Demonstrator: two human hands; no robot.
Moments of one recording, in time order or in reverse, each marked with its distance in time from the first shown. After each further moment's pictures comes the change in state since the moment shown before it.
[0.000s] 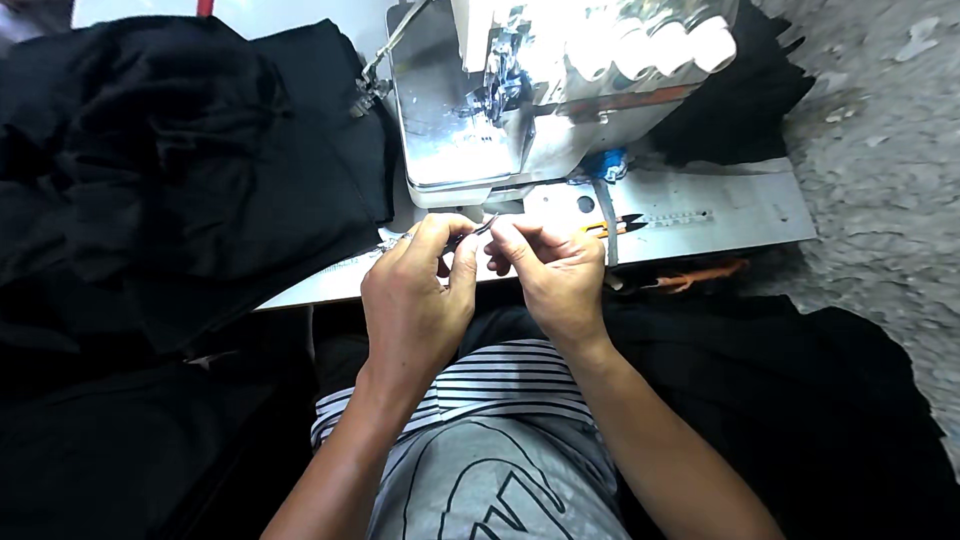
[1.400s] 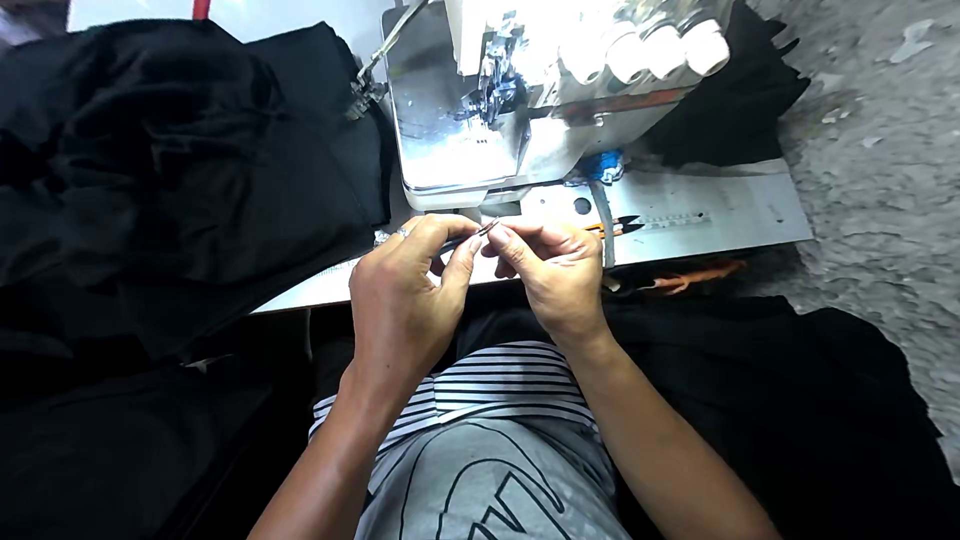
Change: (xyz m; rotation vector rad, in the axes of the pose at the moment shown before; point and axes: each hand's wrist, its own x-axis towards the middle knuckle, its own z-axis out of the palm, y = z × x) left_hand 0.008 0.002 -0.010 -0.017 -0.041 0.031; right_hand 0.006 0.006 -0.009 0.080 -0.069 -0.020
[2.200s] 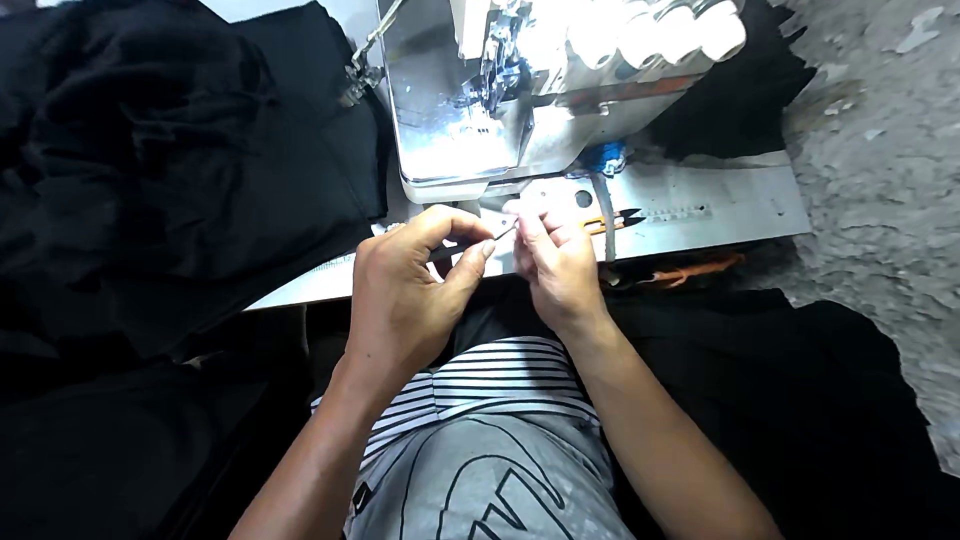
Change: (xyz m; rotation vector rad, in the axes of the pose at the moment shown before) left_hand 0.006 0.000 -0.006 -0.266 -0.118 -0.018; right_hand -0.006 0.020 -0.014 0.119 0.098 0.313
